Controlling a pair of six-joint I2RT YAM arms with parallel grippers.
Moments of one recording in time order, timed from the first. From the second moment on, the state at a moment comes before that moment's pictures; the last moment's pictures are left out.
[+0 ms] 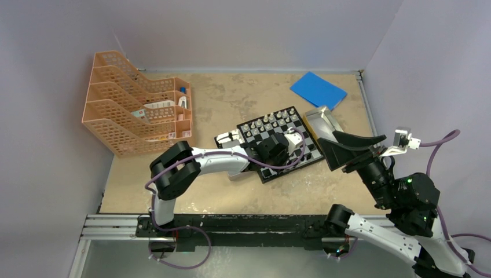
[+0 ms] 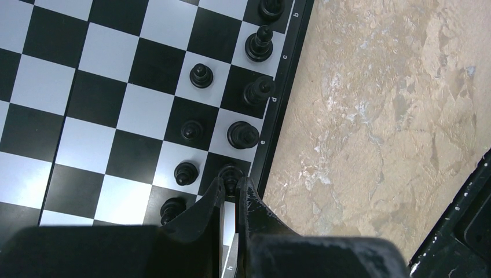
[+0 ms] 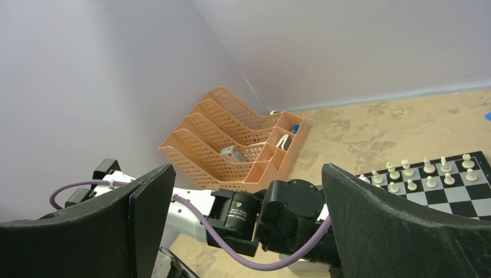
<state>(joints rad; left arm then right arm) -1.08 1.92 1.28 -0.09 -0.03 -0.20 1.01 0.31 0.94 -0.34 0.45 0.49</state>
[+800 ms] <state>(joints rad) -1.09 1.96 1.32 -0.12 -0.06 -0.19 1.01 0.31 0.93 -0.33 0.45 0.49</state>
